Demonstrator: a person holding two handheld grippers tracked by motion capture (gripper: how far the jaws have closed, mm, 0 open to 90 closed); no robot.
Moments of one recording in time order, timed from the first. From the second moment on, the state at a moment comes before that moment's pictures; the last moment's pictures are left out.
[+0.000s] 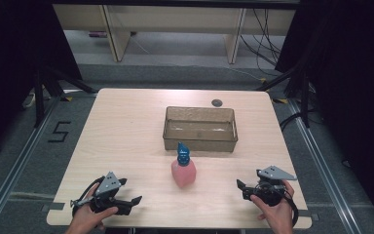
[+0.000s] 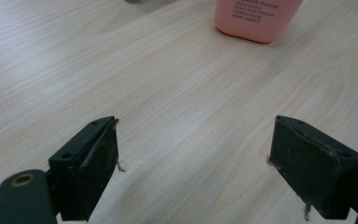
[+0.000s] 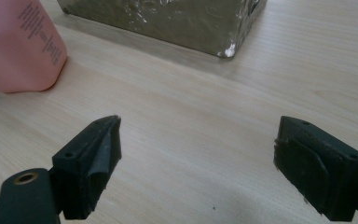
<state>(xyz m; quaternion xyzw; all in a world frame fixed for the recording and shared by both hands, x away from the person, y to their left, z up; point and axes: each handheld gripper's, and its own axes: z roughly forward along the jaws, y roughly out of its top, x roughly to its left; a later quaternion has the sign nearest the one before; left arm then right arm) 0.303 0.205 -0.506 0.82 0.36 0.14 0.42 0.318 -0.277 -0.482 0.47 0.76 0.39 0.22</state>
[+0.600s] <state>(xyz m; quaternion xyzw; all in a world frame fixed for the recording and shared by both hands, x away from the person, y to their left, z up) 0.304 0.206 -0.505 0.83 0.35 0.14 0.42 0.313 -0.269 -0.475 0.47 0.74 0.45 0.20</state>
